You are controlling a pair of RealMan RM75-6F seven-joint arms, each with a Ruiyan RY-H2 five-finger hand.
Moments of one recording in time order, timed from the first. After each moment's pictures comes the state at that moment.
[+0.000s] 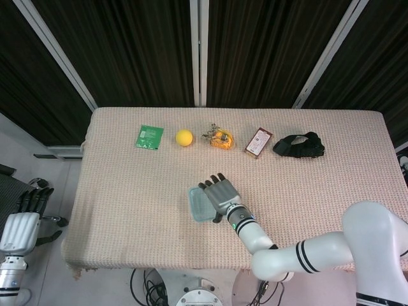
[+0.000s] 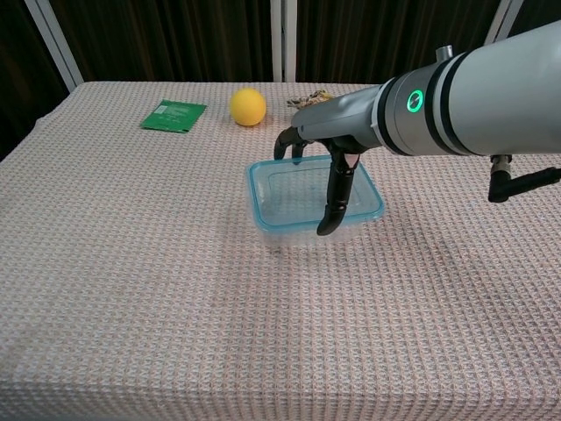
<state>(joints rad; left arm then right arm) -0.09 -1.20 -0.02 -1.51 1.49 1.46 0.02 1.34 -1.48 0.11 -1.93 -0.11 1.07 -0.84</state>
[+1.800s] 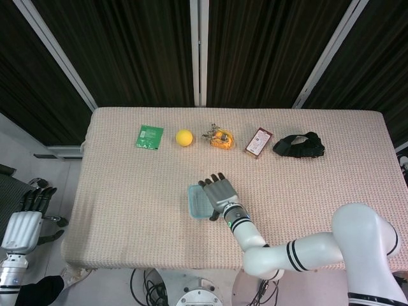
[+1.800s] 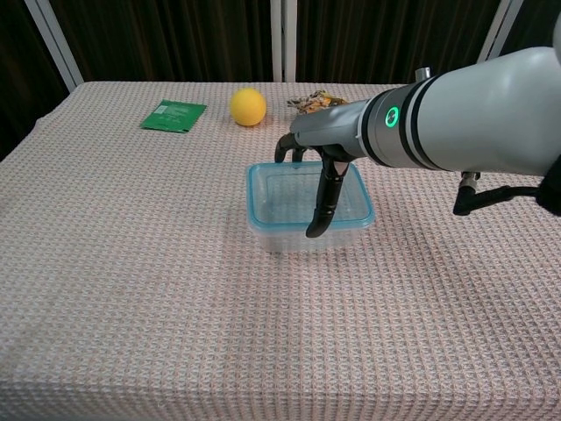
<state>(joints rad) -0.10 -1.21 -0.01 -1.48 1.50 1.44 -0.02 1.32 -1.56 0.15 -1.85 -0.05 1.11 -0.86</state>
